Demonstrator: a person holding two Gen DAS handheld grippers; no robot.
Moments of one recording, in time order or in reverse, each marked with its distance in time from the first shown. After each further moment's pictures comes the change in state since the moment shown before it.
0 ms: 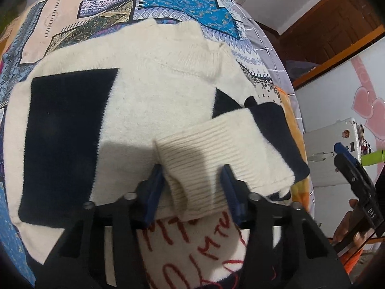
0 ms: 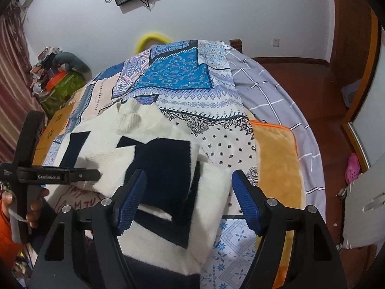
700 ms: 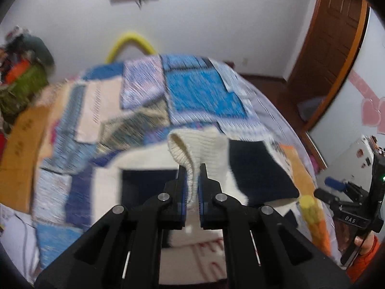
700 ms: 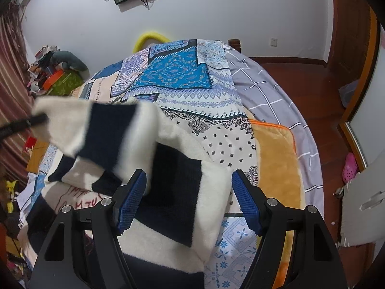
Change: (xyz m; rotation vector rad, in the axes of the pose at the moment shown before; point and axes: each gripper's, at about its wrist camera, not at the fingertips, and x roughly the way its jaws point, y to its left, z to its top) left arm -0.147 0.001 0.000 0.128 -0.457 0.204; right arm -0.001 0.011 0.001 -0.005 0.009 -0.026
